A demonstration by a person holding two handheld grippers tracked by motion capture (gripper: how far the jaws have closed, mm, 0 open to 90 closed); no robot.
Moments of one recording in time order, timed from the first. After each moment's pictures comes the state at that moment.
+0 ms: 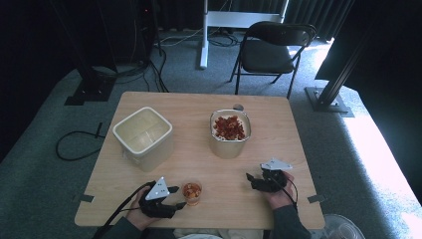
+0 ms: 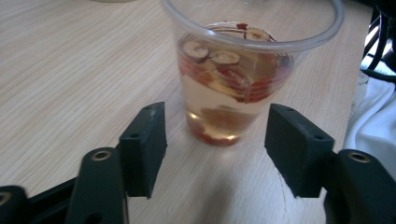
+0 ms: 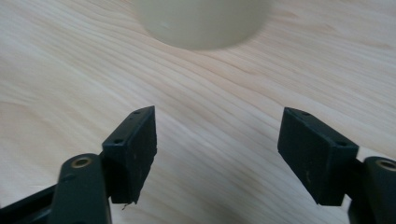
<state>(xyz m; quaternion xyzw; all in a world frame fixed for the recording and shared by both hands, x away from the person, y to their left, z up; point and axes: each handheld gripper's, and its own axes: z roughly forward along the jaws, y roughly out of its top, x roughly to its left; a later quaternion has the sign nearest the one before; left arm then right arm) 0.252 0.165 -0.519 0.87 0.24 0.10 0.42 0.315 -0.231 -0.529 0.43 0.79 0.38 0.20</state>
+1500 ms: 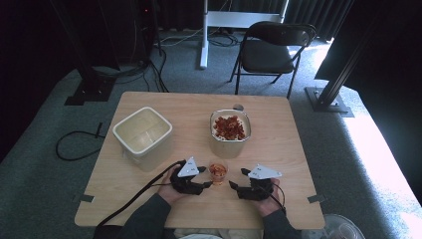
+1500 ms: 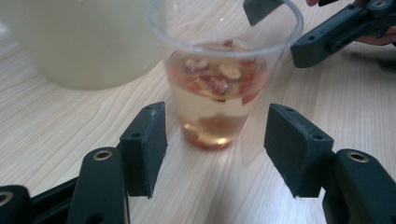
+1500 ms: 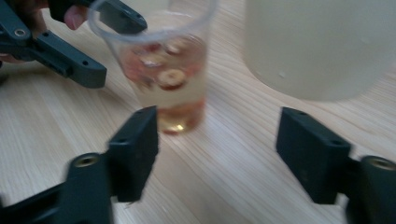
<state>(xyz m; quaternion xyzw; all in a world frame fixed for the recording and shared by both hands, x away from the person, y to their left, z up) 0.318 0.098 -0.517 0.86 0.20 0.11 0.45 0.293 -0.187 -0.521 0.34 0.80 0.46 0.16</state>
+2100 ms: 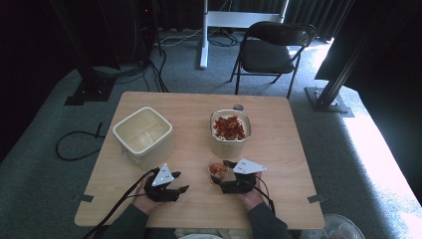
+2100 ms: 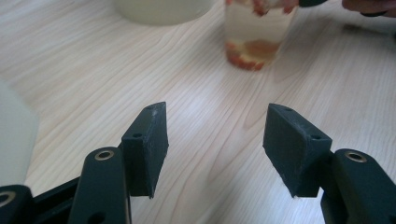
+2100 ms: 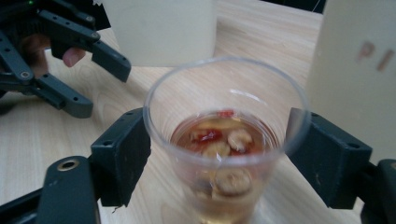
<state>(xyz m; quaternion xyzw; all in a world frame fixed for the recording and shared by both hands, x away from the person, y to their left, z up) 0.289 0.166 -0.520 0.85 0.27 0.15 0.42 0.315 -0.143 -0.521 0.27 0.79 0.53 0.15</state>
